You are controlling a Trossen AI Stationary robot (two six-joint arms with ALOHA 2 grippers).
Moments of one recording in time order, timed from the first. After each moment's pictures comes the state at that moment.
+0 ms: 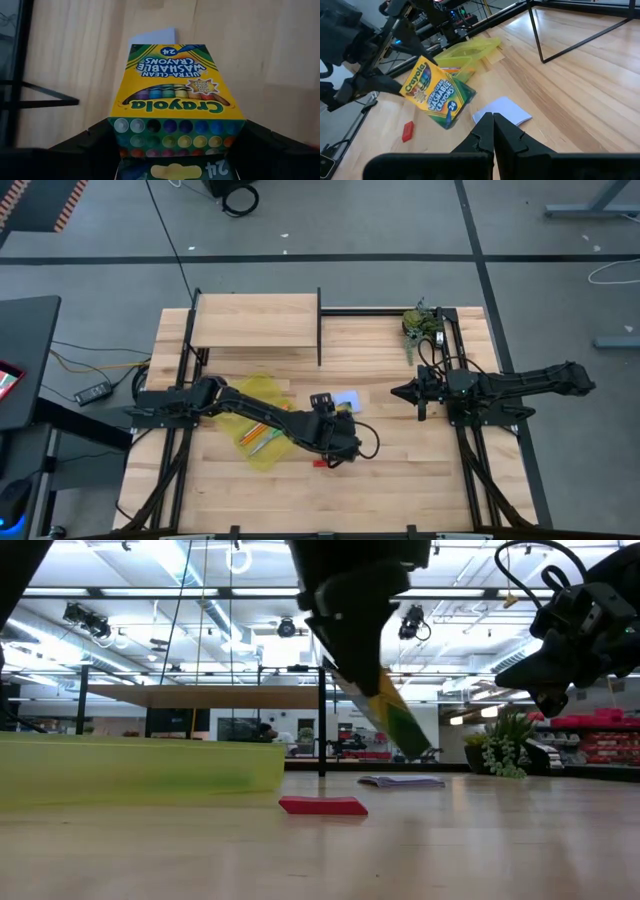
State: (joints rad) left arm -0.31 2.23 1.99 -1.08 -0.58 -0.37; right arm 0.04 0.30 0.01 0.04 0.16 0.47
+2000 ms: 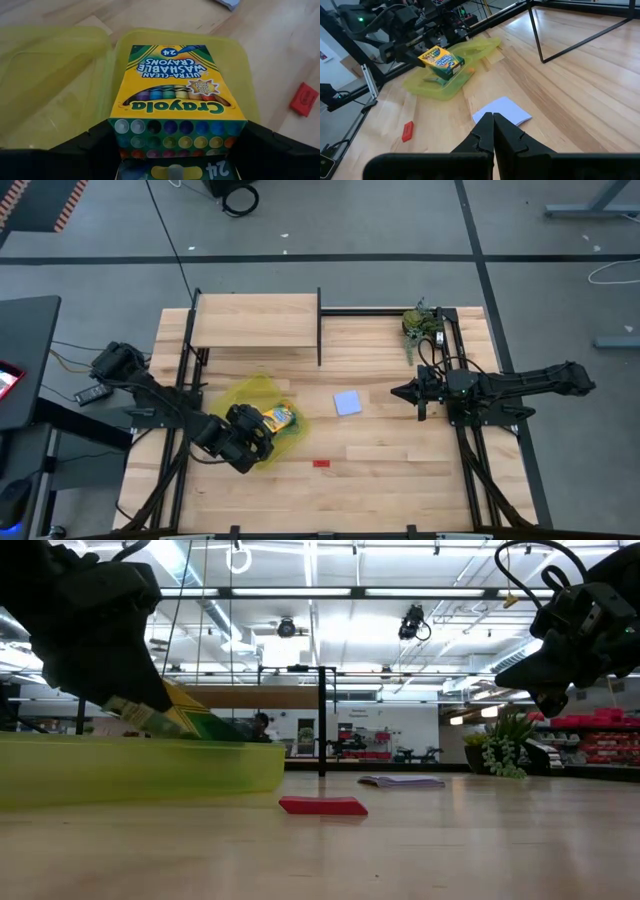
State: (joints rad) left arm -0.62 1.44 0.73 -0.47 -0.72 -1.29; right arm 0.04 0.29 0.01 0.04 0.16 0.47
